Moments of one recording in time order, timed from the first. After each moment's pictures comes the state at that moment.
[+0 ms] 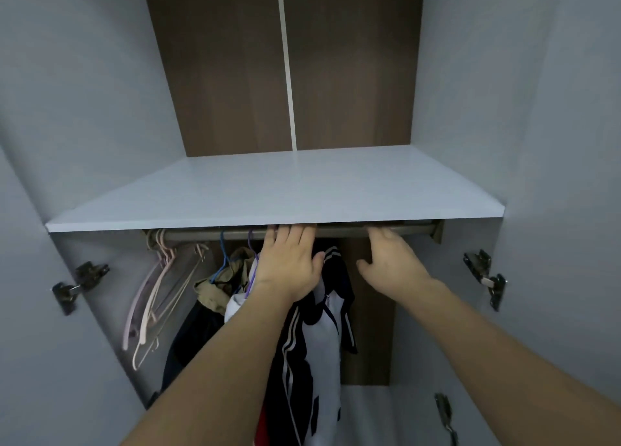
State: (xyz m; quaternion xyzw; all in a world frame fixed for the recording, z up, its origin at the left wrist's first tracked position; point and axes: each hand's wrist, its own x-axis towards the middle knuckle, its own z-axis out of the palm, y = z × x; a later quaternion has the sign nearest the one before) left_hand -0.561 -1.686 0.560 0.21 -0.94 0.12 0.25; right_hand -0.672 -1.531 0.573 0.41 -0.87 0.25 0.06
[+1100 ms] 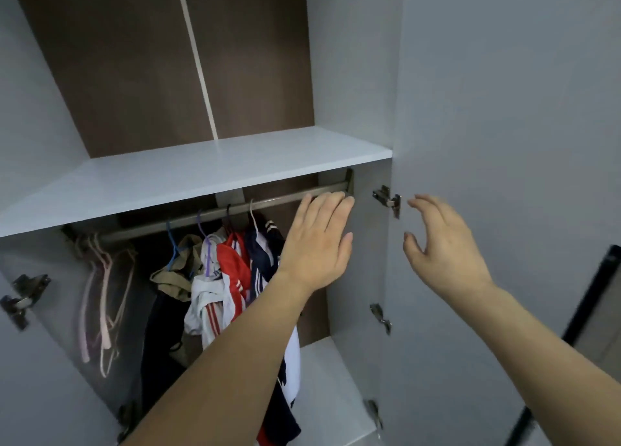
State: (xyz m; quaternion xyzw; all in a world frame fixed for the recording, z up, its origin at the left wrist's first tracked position) left_hand -0.470 -1.586 0.557 -0.17 -0.89 -0.01 0.43; right_hand -0.484 -1.373 0.568 0.22 -0.89 0.27 0.30
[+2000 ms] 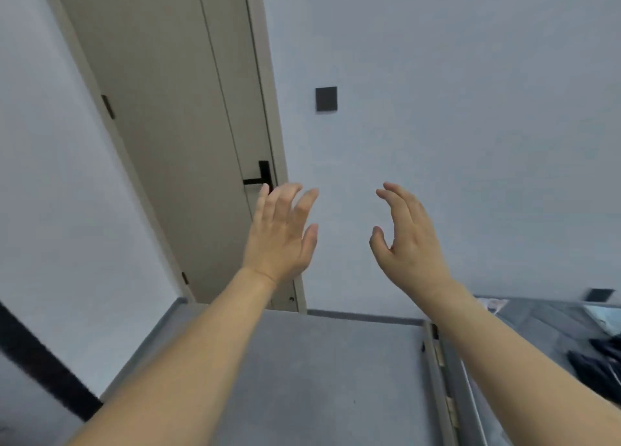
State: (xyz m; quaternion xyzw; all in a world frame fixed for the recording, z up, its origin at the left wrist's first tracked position) left_hand -0.339 -0.942 0.535 -0.54 -0.73 -0.20 0.37; right_hand -0.176 -0.800 0.529 -0.15 -0.86 0.15 0.47
